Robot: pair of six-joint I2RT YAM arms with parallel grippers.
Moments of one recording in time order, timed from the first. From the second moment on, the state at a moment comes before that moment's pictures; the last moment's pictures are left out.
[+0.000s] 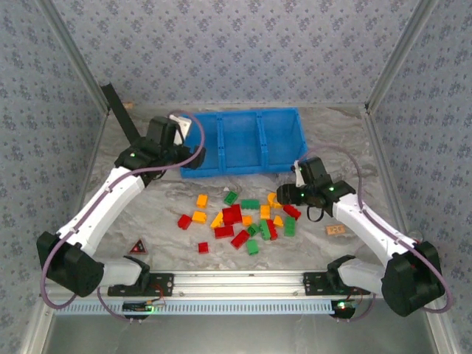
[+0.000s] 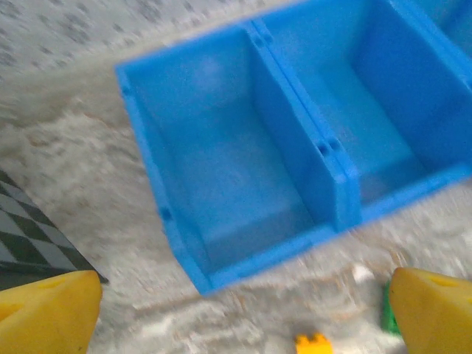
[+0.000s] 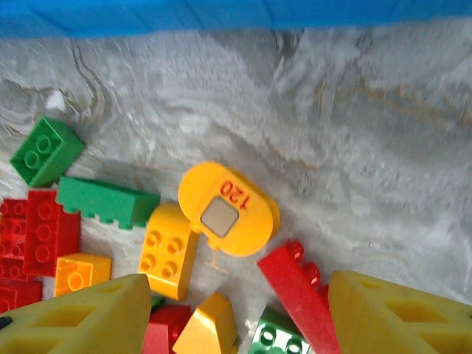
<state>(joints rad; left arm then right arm) -0.48 1.30 1.25 -0.69 -0.12 -0.06 0.43 1.16 0.76 -0.61 -0.10 0.33</state>
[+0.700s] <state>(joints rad) -0.52 1.24 1.11 -0.82 -0.04 -0.07 0.44 1.37 0.74 -0.69 -0.01 0.39</state>
